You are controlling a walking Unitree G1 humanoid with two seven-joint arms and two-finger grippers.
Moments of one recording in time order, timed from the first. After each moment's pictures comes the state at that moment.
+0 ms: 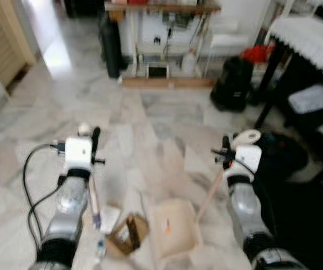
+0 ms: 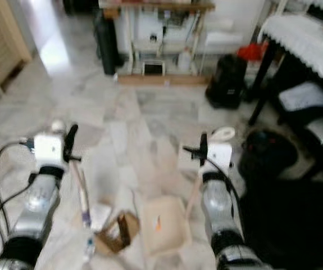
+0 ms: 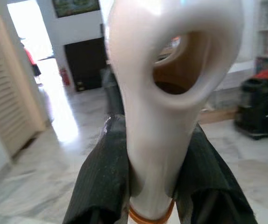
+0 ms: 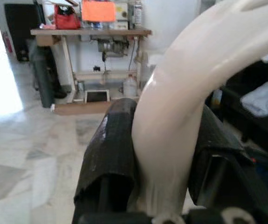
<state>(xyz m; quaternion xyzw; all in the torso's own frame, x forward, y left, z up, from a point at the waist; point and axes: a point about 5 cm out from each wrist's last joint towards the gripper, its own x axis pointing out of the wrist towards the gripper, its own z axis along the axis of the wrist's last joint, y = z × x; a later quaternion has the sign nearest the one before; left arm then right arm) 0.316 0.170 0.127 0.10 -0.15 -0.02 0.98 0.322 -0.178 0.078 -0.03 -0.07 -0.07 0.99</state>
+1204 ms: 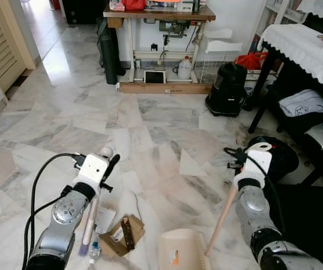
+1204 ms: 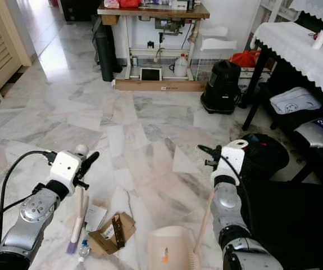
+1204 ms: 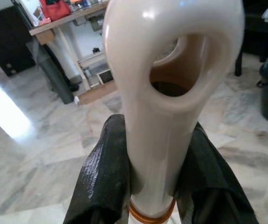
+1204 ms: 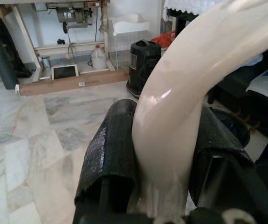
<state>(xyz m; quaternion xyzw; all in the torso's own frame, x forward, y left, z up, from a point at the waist) 0.292 0.179 0.102 0.18 -0.03 -0.16 0.97 0.330 -0.199 0.064 0.00 0.03 -0.13 0.99</state>
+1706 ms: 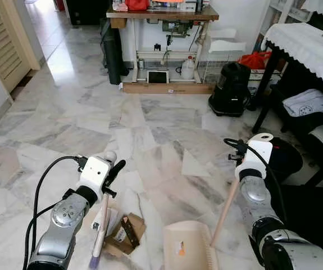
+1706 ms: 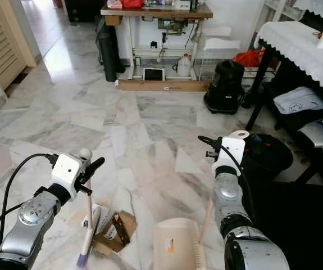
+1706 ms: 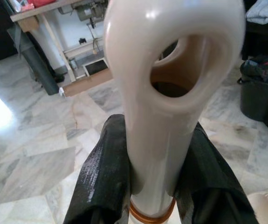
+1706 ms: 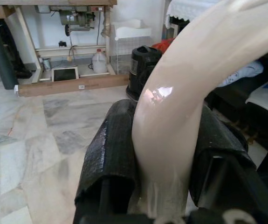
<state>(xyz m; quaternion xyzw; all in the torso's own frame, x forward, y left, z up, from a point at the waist) 0.282 0.173 0.104 0.15 0.00 -0.19 0.97 0.341 -0.205 0.077 -0.02 0.02 -0.13 0.99</state>
